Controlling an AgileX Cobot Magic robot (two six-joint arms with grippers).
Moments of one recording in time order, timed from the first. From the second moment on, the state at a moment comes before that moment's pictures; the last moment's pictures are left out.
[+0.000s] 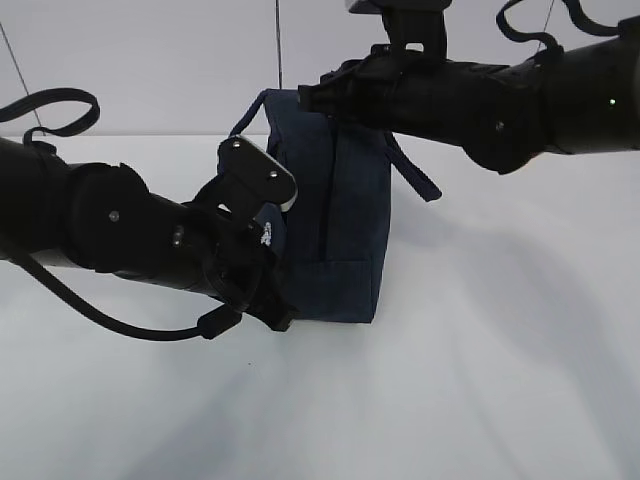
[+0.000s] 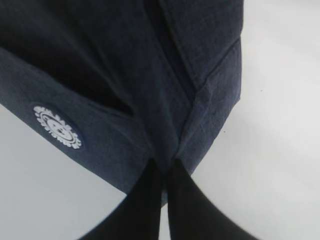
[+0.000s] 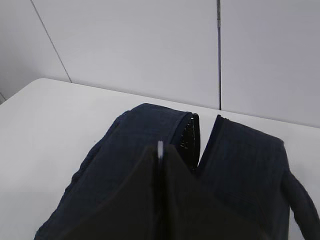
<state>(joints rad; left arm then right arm) -0.72 1.79 -0.93 -0.42 0.04 0.57 0.48 1.87 -1.25 -0.03 -0.24 0.17</state>
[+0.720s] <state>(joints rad) -0.72 1.79 -0.93 -0.42 0.04 0.57 0.45 2.04 -1.59 -0.01 0.02 0.18</state>
